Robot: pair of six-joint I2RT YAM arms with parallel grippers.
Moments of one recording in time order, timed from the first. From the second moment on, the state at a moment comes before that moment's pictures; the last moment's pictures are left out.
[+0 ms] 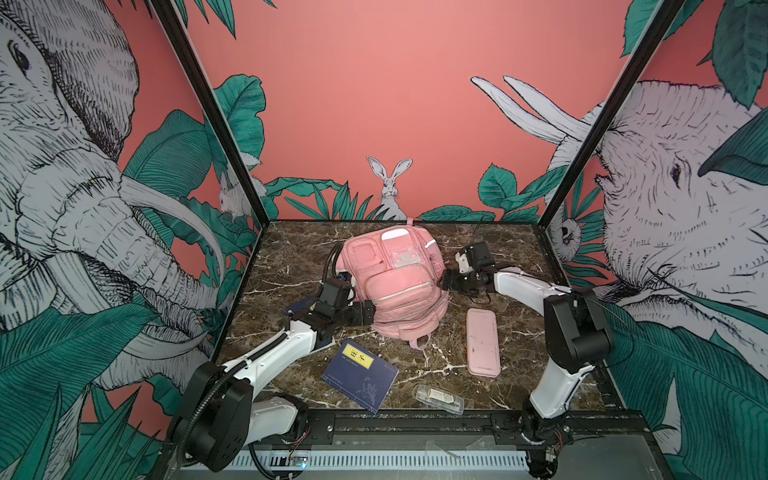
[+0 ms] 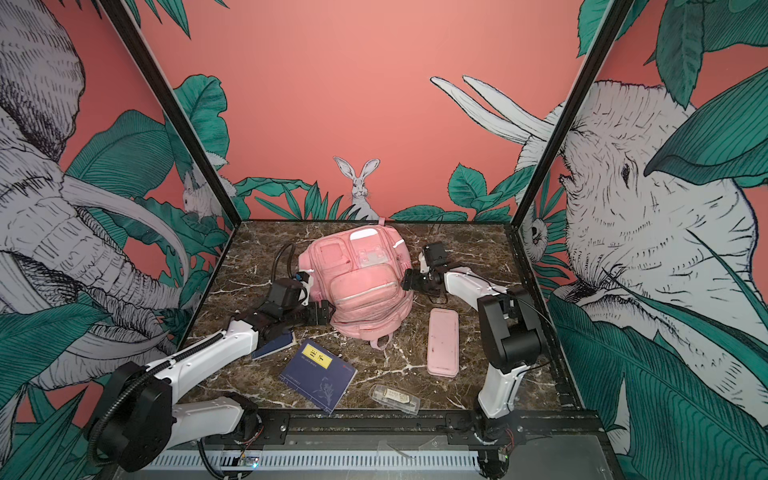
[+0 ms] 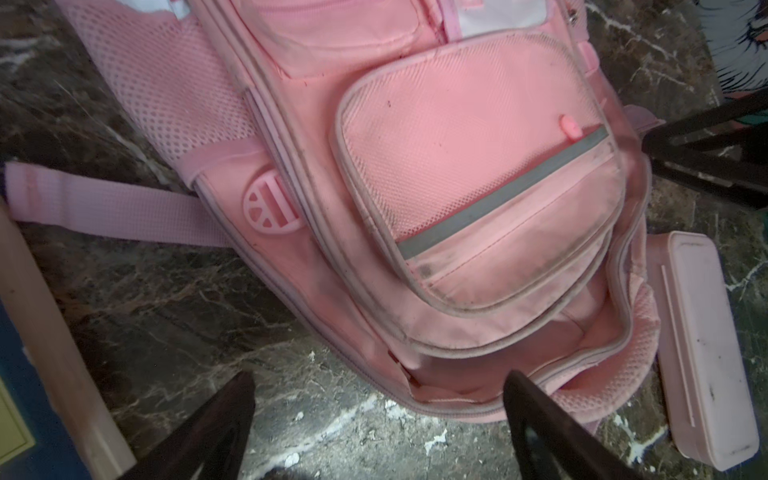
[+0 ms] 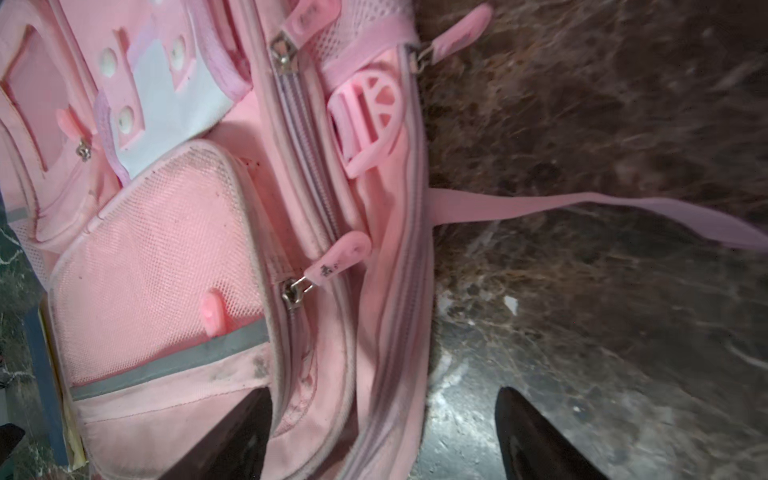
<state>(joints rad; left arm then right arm) -0.50 1.24 0.65 -0.25 0.09 -0.47 0.34 1.80 1.18 -0.40 -0.27 0.45</state>
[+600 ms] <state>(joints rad) -0.51 1.45 0.66 -0.22 0.17 -0.50 0.35 1.83 1.19 -0.40 -0.27 0.48</state>
